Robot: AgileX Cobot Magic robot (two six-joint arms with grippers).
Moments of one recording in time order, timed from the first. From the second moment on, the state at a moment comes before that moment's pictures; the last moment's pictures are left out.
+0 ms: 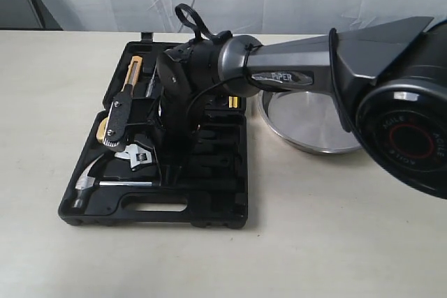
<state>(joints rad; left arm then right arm) -0.02 0.00 0.00 0.03 0.23 0.03 0.82 2.27 -1.67 0.11 0.77 -0.85</state>
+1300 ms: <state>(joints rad) -0.02 0.00 0.00 0.03 0.23 0.03 0.80 2.15 -1.67 0.18 0.72 -0.81</state>
